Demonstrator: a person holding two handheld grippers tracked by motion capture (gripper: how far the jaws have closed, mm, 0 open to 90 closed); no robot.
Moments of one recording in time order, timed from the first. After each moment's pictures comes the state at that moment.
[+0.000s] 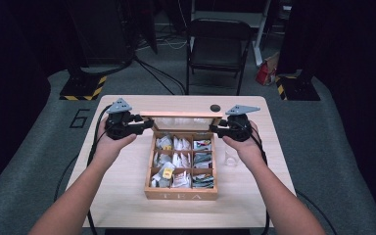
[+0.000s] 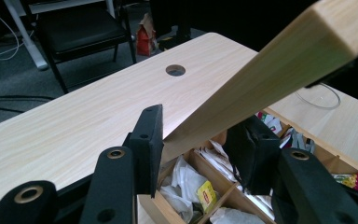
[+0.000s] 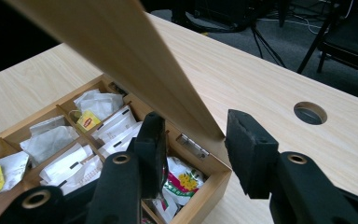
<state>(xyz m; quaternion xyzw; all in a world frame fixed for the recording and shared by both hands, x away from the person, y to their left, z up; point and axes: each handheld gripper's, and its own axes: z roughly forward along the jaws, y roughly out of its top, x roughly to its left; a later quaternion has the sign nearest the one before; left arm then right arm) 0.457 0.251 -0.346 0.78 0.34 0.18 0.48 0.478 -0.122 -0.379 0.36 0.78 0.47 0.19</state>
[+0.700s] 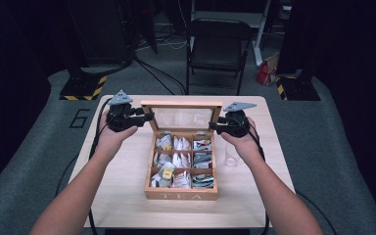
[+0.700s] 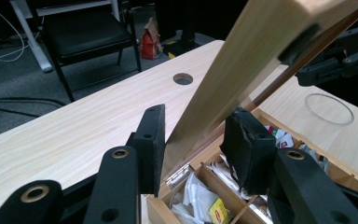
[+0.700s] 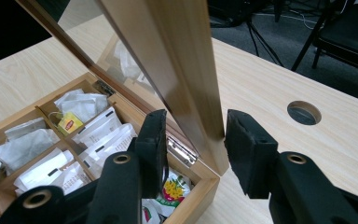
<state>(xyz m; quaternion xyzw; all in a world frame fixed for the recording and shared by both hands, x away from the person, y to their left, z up) 0.477 0.251 -0.339 0.78 0.35 0.19 0.49 0.495 -0.119 -0.384 0.37 0.79 0.46 0.19</state>
